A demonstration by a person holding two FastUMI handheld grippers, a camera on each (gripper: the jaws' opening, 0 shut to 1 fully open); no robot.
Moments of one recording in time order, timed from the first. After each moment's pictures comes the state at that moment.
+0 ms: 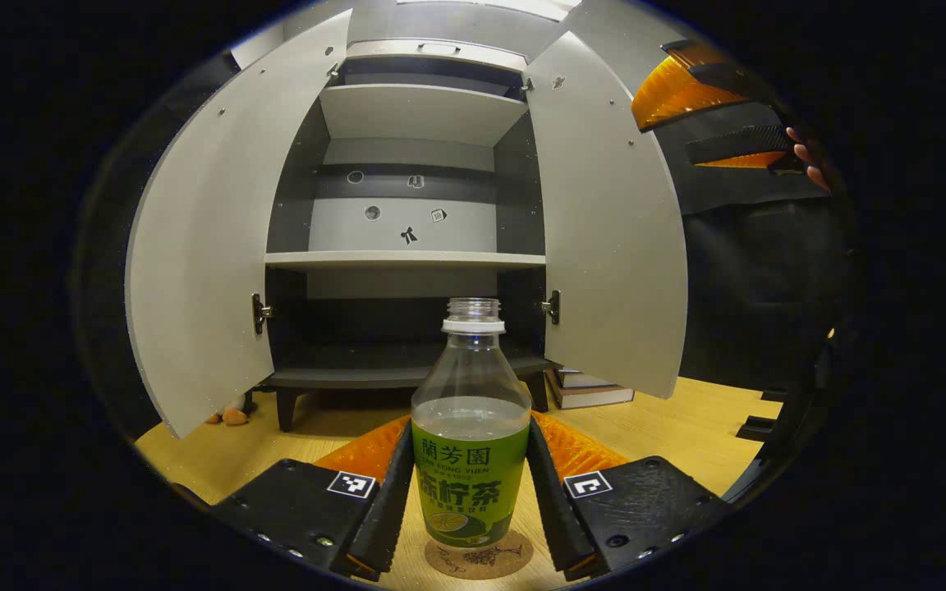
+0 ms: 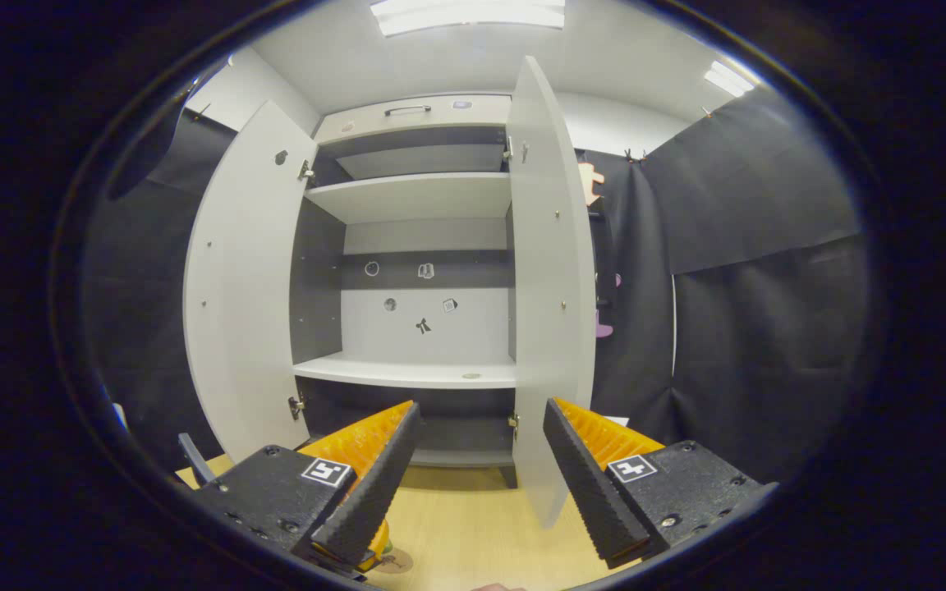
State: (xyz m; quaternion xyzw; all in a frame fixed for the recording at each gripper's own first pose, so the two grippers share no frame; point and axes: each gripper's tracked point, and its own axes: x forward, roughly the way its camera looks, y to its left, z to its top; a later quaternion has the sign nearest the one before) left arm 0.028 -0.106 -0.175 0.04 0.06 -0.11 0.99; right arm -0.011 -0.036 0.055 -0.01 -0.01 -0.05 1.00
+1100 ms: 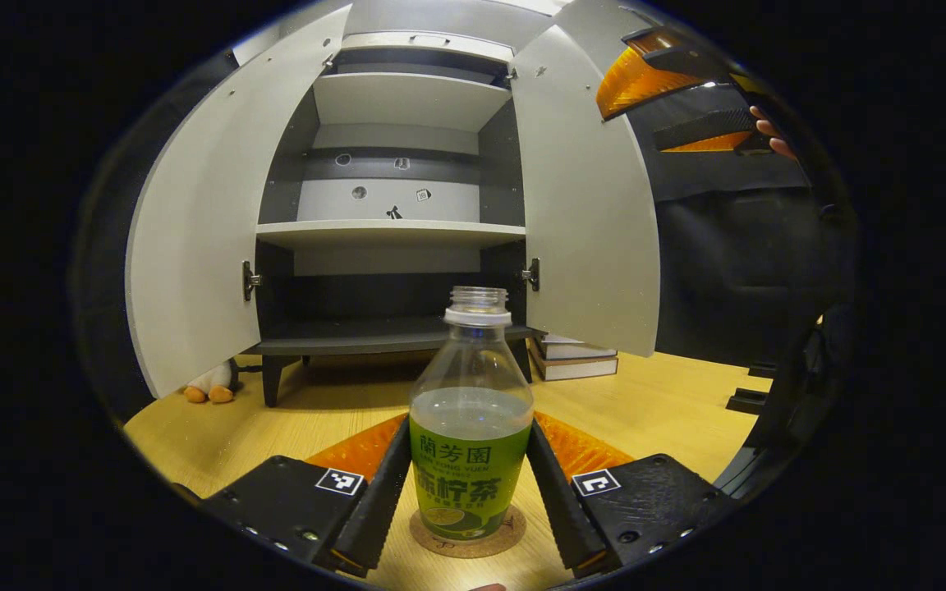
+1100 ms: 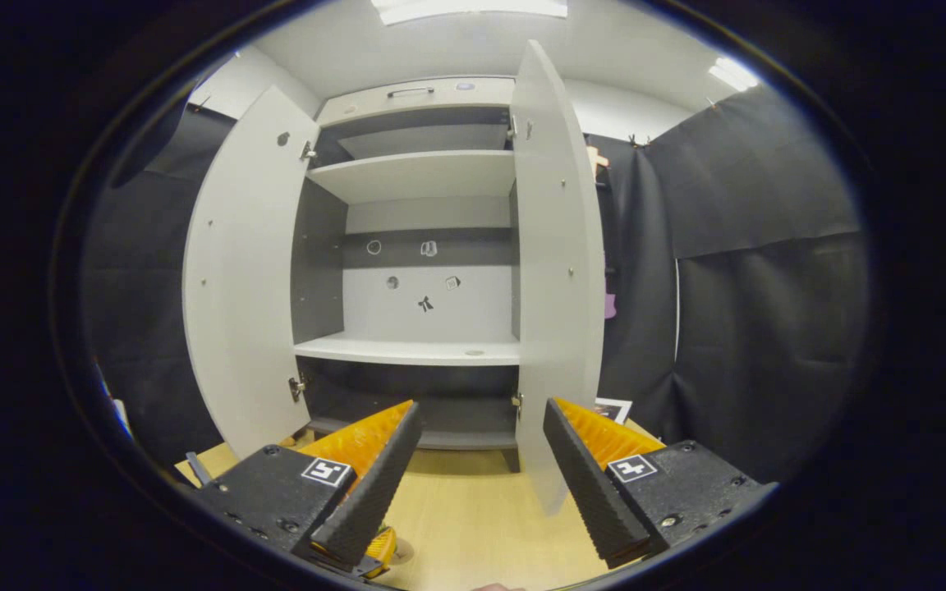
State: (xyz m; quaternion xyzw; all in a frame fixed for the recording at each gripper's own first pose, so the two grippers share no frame) left arm 0.003 -0.114 -0.210 0.05 0.08 -0.14 0.99; right arm -0.011 -0.031 0.034 -0.01 0.02 -0.05 1.00
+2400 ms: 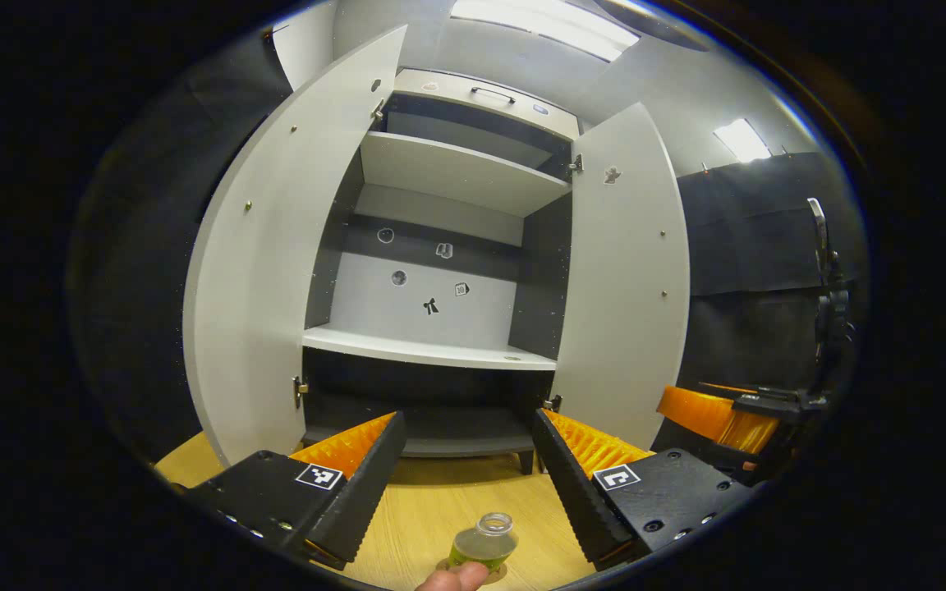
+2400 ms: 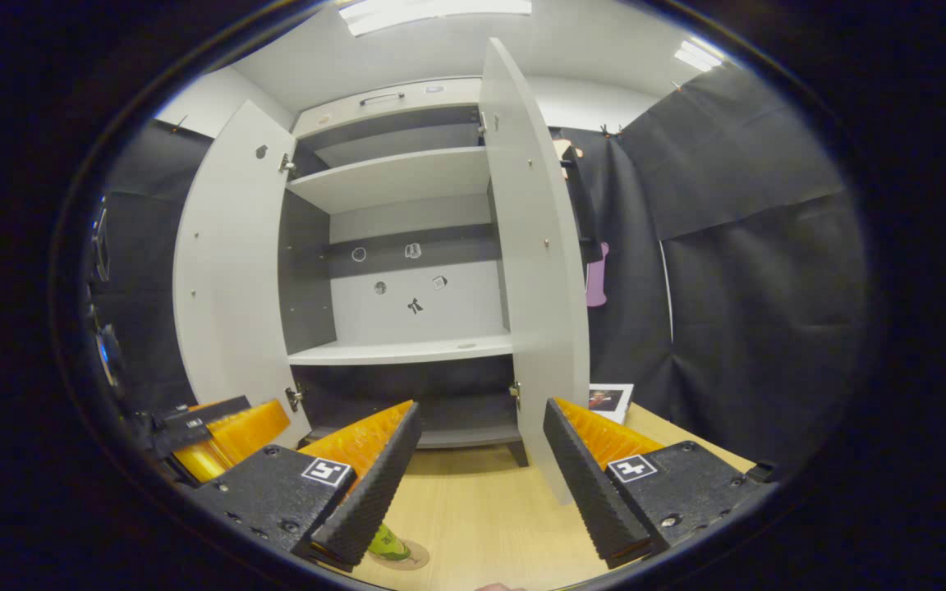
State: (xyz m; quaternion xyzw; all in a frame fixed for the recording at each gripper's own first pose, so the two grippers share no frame) left arm 0.010 -0.065 -0.004 -0.03 0.00 -0.09 1.00; right arm -0.013 -0.042 0.009 0.05 0.01 -0.07 1.00
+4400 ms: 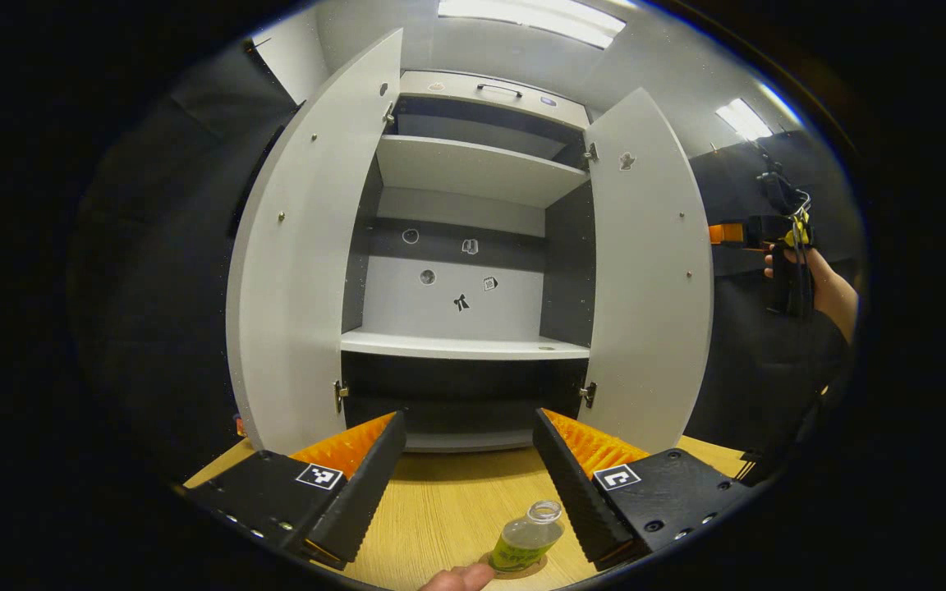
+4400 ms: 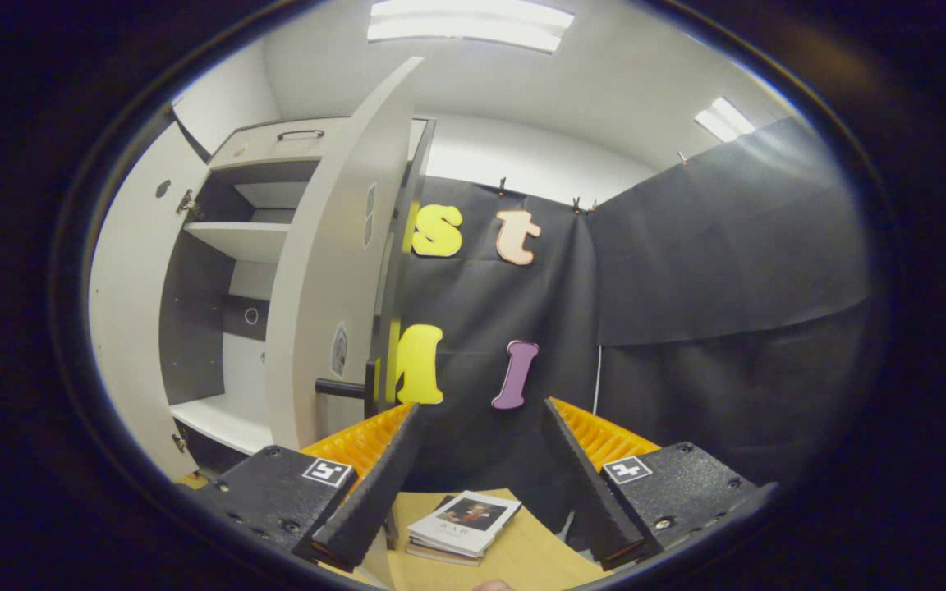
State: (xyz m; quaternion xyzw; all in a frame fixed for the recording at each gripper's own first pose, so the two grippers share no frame) left arm 0.003 -0.038 -0.017 0.00 0.02 -0.06 1.00; right arm 0.058 -0.215 0.241 -0.07 -0.09 -0.17 0.98
